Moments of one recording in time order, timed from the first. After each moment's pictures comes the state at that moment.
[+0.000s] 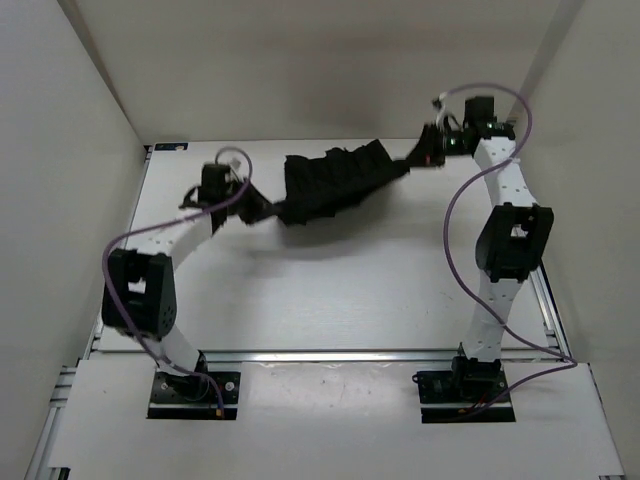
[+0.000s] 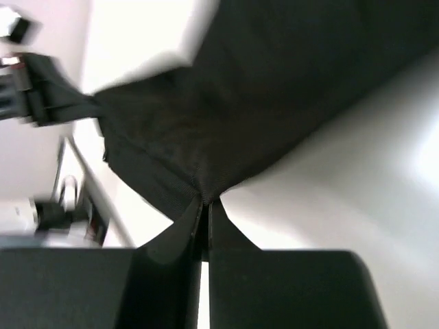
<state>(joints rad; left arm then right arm) -0.21 1.59 1.00 -0.13 0.46 -0.87 -0.01 2.08 1.94 -0.87 -0.94 0.01</state>
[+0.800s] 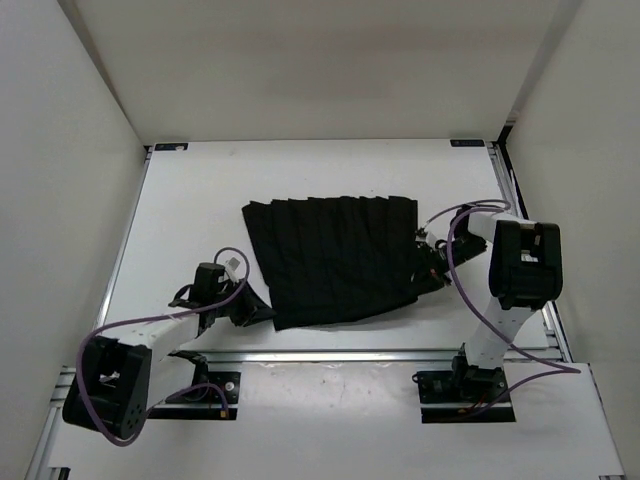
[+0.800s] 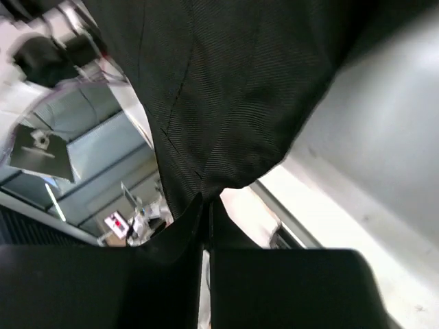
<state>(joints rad) -0.26 1.12 0.26 -0.01 0.53 -0.83 -0.03 1.86 1.12 -1.21 -0.87 -0.30</state>
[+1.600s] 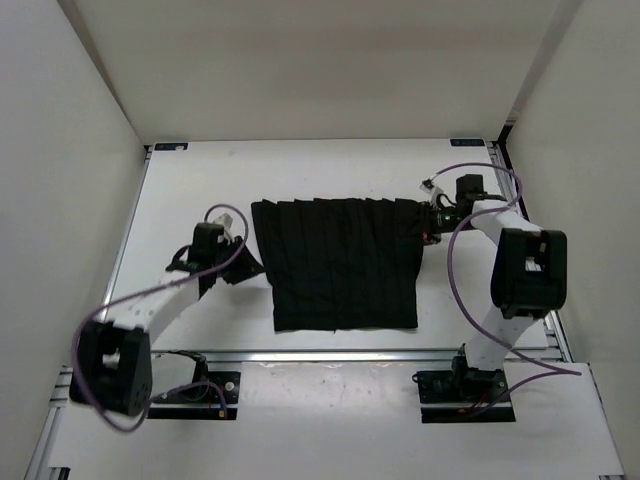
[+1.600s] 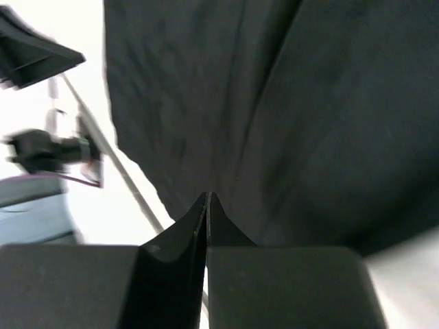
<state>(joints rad) -0.23 1.12 0.53 -0.23 0.25 -0.65 -0.02 1.74 1.15 -0.64 -0.94 -0.10</state>
